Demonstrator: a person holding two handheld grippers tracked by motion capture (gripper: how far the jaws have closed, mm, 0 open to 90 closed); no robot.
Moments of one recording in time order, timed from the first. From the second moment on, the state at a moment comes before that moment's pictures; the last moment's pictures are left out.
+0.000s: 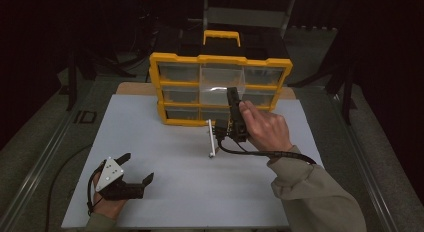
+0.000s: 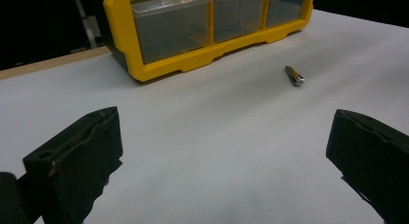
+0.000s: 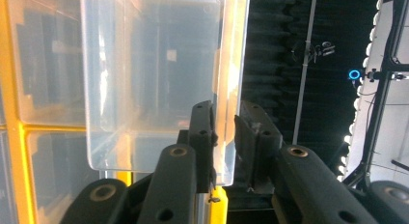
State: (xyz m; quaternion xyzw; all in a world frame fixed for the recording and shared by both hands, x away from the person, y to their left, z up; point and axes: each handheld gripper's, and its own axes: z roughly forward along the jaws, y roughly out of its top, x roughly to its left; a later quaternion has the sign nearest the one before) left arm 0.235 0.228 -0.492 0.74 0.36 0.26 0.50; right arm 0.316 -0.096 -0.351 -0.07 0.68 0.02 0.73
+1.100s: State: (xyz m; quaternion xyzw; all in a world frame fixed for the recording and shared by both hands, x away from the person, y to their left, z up) left arm 0.236 0.228 -0.492 0.74 0.37 0.26 0.49; right arm 0.310 -0.087 -0.385 -0.02 0.68 0.07 0.72
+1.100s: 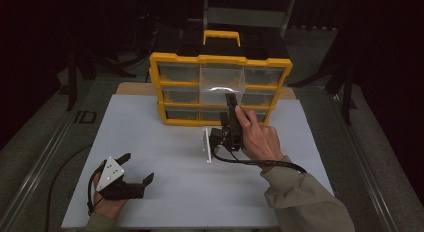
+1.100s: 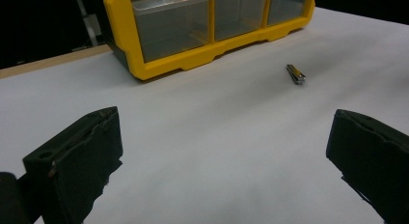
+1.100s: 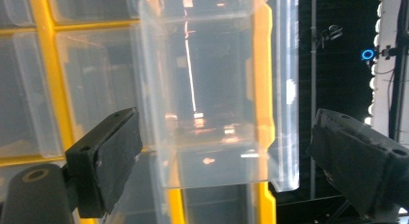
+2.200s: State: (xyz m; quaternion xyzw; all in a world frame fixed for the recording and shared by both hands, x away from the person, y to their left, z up) left arm 0.236 0.227 -0.492 0.75 0.36 0.26 0.49; right arm 0.295 -0.085 -0.443 0.12 0.76 0.20 0.60
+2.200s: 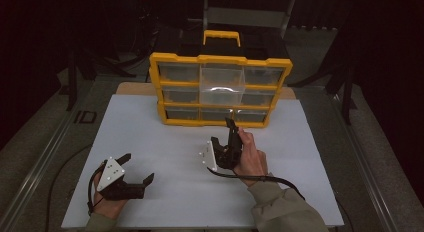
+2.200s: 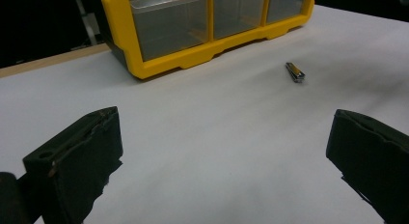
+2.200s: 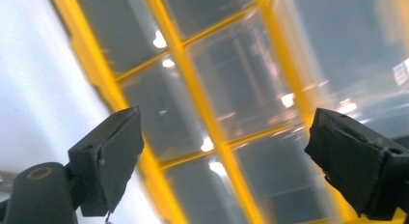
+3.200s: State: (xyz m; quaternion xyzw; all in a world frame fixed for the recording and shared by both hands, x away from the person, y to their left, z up) left arm 0.237 0.226 -0.493 0.75 0.37 0.26 0.48; right arm 0.282 -0.161 -0.452 0.32 0.75 0.49 0.30
